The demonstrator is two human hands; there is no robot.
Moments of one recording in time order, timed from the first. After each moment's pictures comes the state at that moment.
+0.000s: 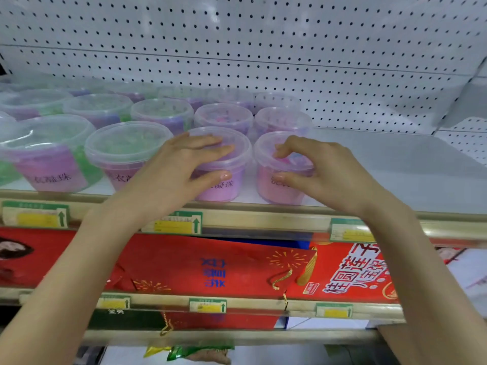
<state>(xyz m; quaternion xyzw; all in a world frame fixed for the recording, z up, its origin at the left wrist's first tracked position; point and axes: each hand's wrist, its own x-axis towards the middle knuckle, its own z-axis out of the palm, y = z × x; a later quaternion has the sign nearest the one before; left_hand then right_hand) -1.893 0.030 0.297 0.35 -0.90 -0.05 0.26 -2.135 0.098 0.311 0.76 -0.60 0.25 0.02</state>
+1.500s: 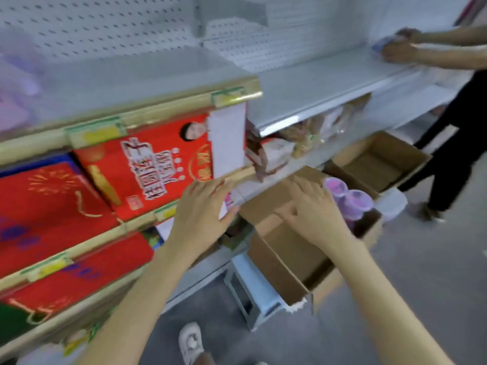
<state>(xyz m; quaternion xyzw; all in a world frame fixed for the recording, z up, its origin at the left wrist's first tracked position) -2.178 0.348 0.152 0.18 -0.97 -0.02 0.19 -2.329 0.518 0.160 0.44 -0.89 0.09 0.01</state>
